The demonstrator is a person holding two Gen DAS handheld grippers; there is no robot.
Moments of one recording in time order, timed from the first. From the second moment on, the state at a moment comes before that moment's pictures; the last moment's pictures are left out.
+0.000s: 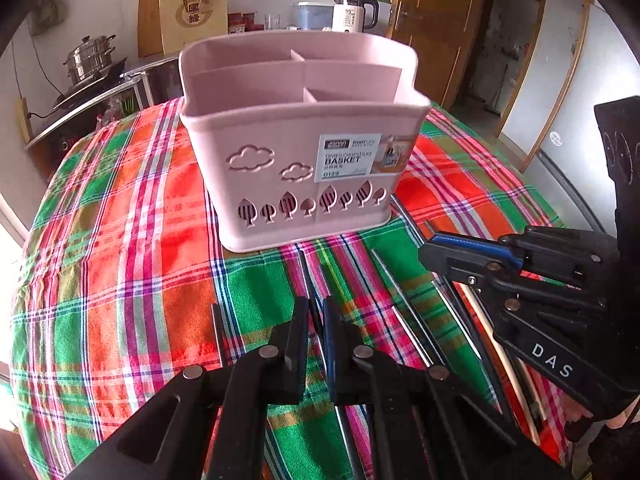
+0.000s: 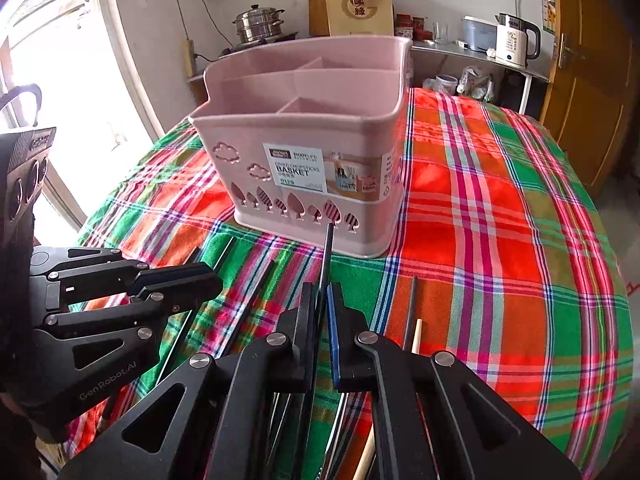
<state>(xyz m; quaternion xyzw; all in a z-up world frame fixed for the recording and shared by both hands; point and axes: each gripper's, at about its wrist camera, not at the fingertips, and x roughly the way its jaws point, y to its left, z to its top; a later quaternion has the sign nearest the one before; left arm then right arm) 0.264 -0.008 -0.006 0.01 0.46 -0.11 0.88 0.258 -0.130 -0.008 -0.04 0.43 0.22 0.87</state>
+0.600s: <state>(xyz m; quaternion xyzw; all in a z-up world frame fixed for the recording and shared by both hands) 0.220 0.021 0.108 -0.02 0.33 -0.12 0.94 0.217 -0.150 0.098 -0.01 0.31 0.23 0.92</state>
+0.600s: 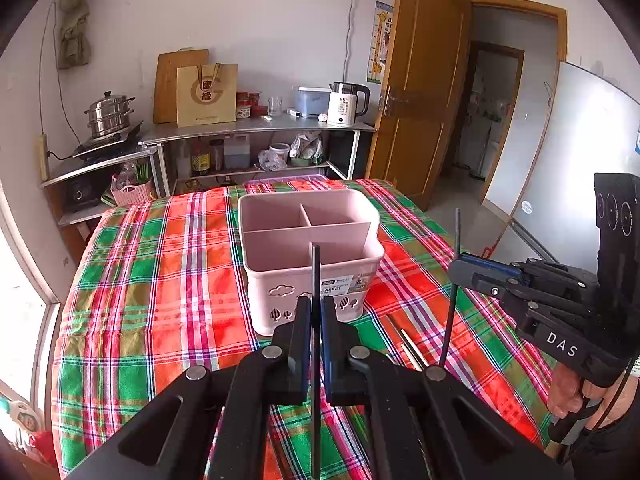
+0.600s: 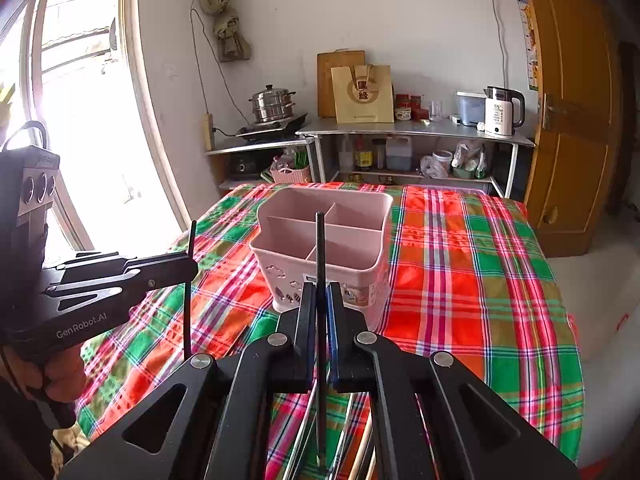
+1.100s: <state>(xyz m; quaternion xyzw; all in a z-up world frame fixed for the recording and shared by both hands) 0.188 0.031 0.128 -0.03 0.31 -0.12 0.94 0.192 -0.154 0.115 -0.02 0.29 0.23 0.93</state>
